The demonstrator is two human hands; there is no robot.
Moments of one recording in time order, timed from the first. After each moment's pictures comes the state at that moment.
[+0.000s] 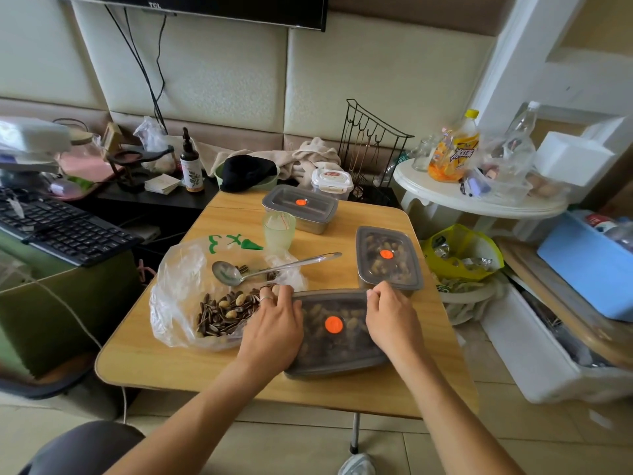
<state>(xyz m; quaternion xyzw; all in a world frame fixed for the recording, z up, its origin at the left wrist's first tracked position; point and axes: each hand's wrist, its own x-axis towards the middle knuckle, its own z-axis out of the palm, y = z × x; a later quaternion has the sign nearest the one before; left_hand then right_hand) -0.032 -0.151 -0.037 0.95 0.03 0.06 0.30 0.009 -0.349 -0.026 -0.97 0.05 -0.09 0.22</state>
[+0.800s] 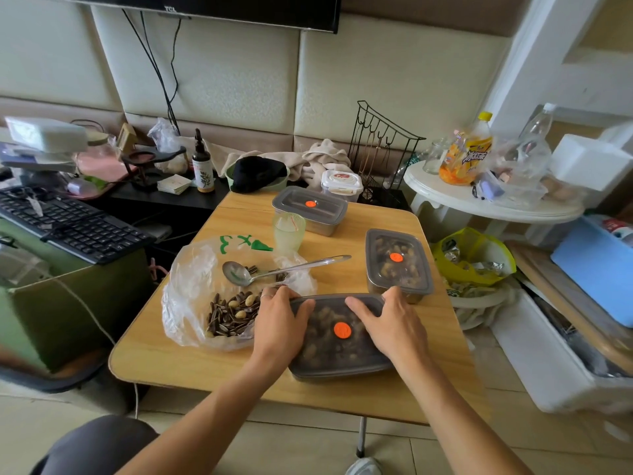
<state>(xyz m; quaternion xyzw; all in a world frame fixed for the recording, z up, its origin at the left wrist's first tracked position) -0.020 -0.148 -0.041 0.89 0.12 0.10 0.42 0.006 -0.343 -0.030 -0.97 0.06 -0.05 0.24</state>
